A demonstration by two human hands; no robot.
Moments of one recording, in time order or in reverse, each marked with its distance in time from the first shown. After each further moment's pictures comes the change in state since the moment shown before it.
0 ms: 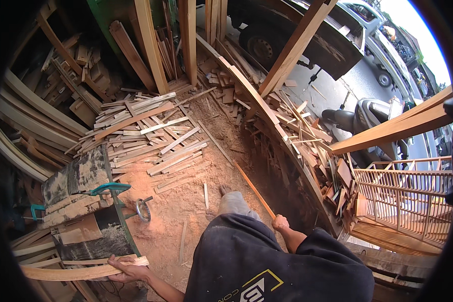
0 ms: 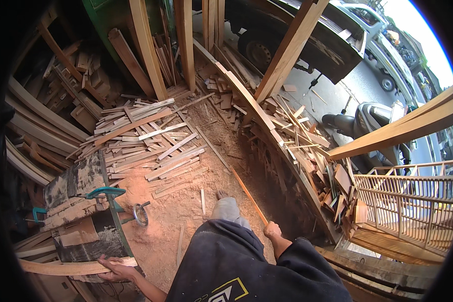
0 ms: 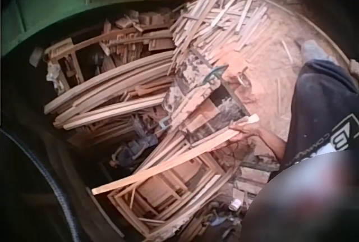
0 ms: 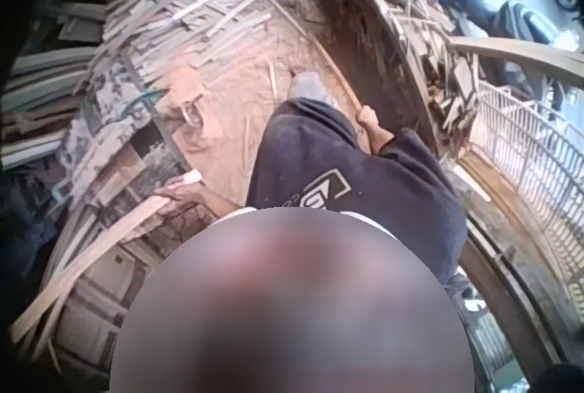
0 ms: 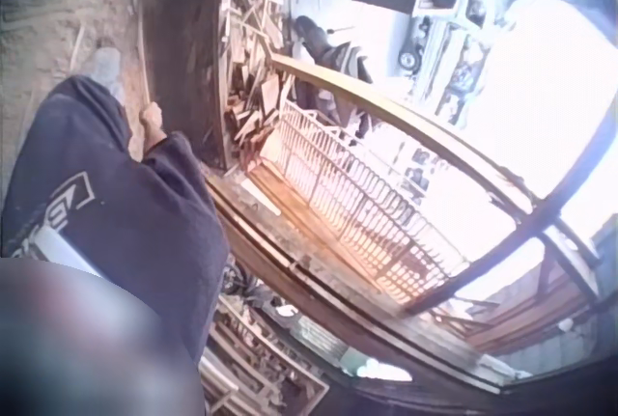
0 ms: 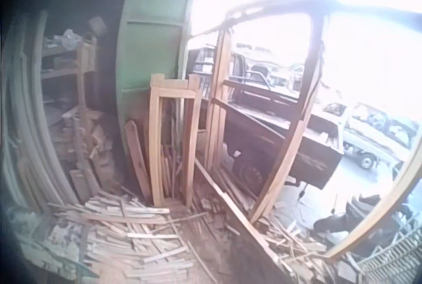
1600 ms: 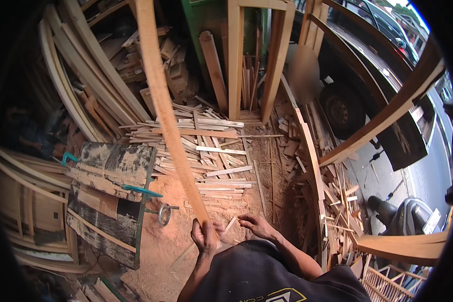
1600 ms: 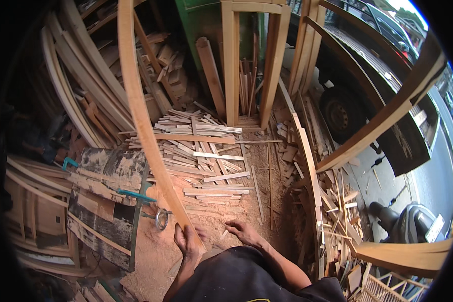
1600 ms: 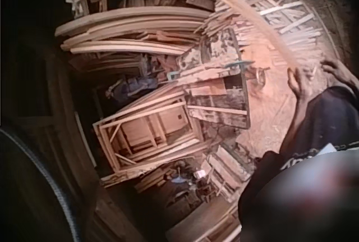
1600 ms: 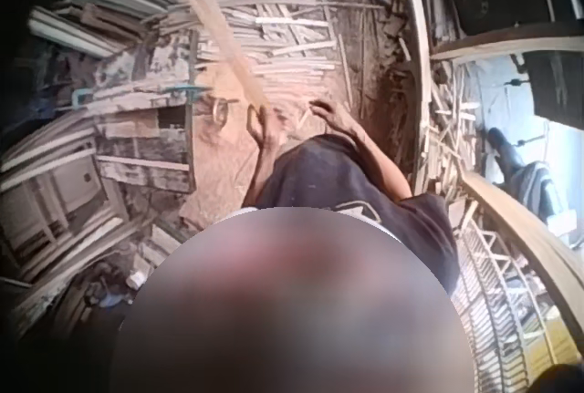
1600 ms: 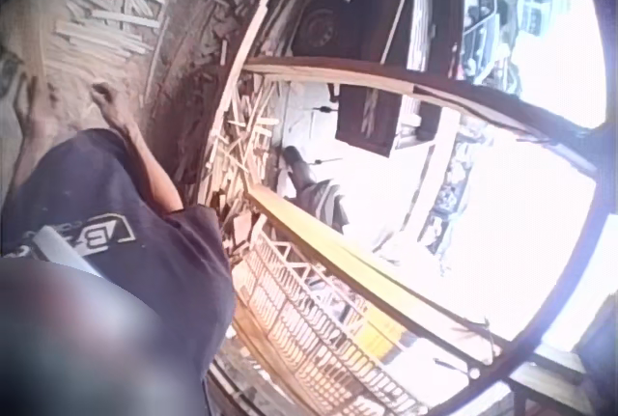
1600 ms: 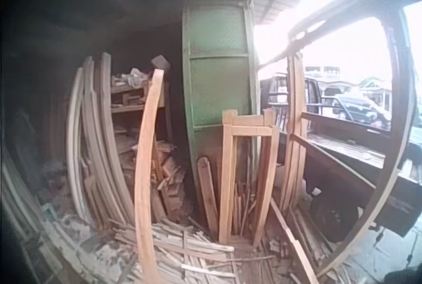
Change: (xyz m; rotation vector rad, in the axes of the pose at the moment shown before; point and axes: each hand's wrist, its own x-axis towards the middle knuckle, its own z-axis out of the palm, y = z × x) left_hand -0.162 0.076 0.212 -0.420 -0.674 -0.490; right_hand -0.059 -0.319 -0.184 0.182 -0.675 -1.301
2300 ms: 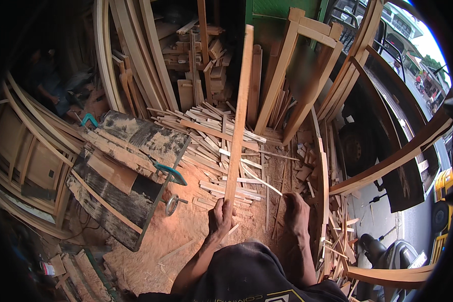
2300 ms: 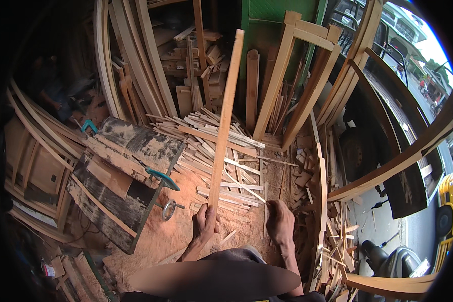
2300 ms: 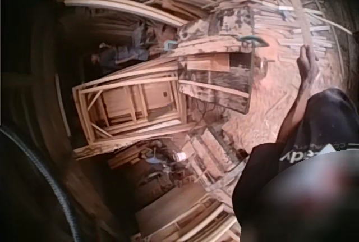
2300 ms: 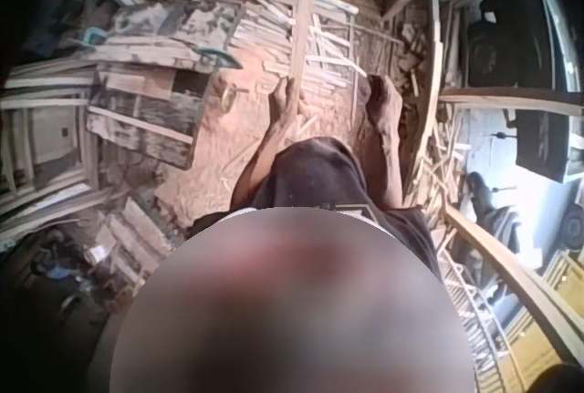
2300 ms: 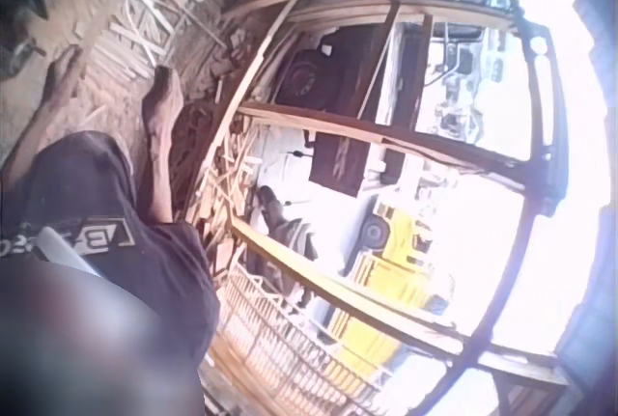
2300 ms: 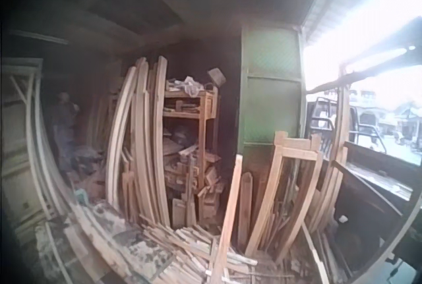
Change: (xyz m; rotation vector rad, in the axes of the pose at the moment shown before) left_hand 0.040 0.024 -0.074 0.325 -0.118 -0.116; right_hand -0.031 -0.171 0.025 -0.676 0.770 -0.500
